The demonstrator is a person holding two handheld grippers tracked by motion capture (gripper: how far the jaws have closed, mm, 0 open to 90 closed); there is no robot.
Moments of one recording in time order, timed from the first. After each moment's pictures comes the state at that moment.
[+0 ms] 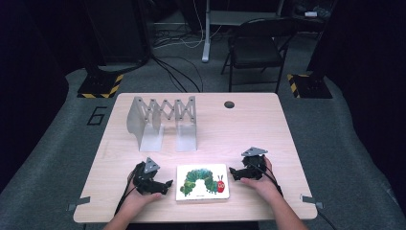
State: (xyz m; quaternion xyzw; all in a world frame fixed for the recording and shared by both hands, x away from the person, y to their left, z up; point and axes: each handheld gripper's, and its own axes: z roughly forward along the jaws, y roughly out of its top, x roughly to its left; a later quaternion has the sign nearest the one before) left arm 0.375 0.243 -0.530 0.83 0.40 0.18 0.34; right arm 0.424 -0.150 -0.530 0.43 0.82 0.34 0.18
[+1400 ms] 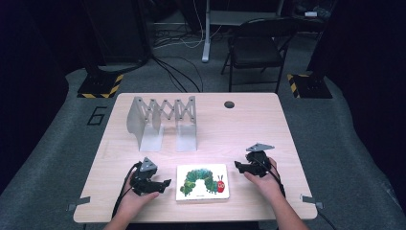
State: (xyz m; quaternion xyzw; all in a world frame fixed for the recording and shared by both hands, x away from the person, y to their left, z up) left arm 0.363 0.245 -0.508 0.83 0.41 0.13 0.35; right arm 0.417 -0.155 -0.496 0.47 0.80 0.35 0.16
